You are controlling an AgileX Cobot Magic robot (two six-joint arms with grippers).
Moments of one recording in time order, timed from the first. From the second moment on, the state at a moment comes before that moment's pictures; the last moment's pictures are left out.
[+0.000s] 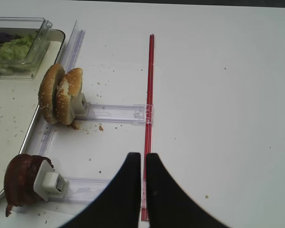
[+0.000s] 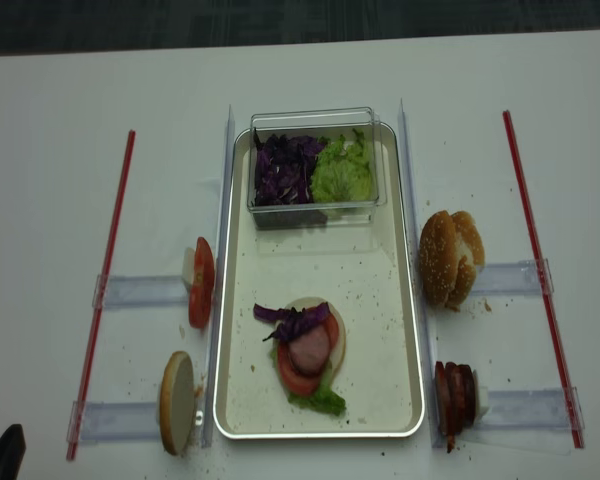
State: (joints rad) left arm 0.06 -0.02 -0.49 0.01 1.19 0.00; right arm 0.07 -0.02 -0.48 0.00 1.13 0.00
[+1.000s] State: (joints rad) left arm 0.06 -0.02 -0.49 0.01 1.19 0.00; right arm 0.07 -0.02 -0.48 0.00 1.13 0.00
